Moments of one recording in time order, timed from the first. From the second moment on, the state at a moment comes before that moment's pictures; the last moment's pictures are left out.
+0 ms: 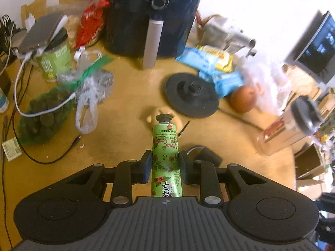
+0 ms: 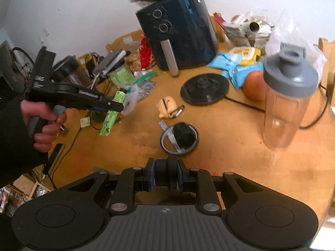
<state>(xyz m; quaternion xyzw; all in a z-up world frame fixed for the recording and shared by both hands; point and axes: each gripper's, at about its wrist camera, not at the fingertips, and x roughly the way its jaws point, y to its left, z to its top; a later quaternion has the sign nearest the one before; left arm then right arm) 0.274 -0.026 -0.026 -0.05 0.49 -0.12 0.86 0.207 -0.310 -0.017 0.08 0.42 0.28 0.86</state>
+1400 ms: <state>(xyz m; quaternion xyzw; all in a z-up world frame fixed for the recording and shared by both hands) 0.132 -0.060 -0.024 -0.19 0.53 -0.17 0.81 0.159 -0.315 -0.013 0.09 0.41 0.33 0.85</state>
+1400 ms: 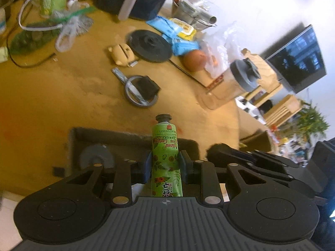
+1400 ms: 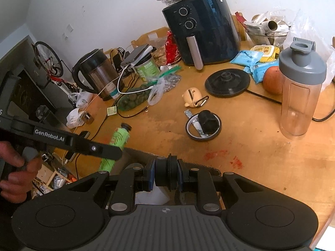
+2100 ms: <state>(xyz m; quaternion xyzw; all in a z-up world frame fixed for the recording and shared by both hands) 0.119 -0.041 -0.010 -0.13 0.50 -0.08 0.85 0.148 -0.299 -0.013 0.04 0.42 0.33 0.84</state>
